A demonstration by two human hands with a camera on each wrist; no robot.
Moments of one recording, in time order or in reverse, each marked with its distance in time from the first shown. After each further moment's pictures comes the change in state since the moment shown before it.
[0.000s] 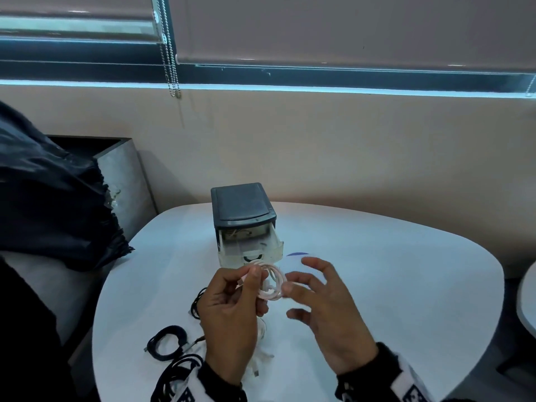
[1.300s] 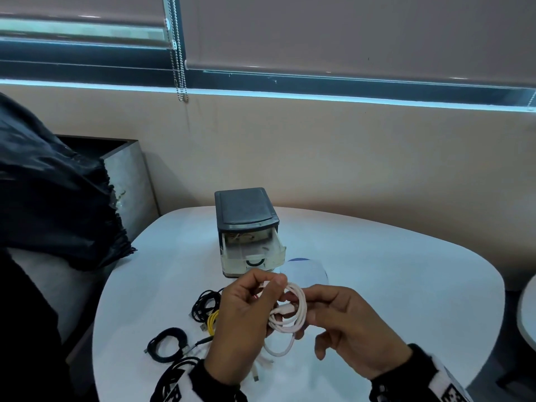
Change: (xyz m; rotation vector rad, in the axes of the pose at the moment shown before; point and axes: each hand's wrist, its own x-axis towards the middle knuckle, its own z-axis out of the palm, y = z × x) left_hand 0.000 0.027 0.000 -0.042 -0.390 -0.277; right_hand -0.004 -0.020 -0.032 -0.153 -0.486 0.047
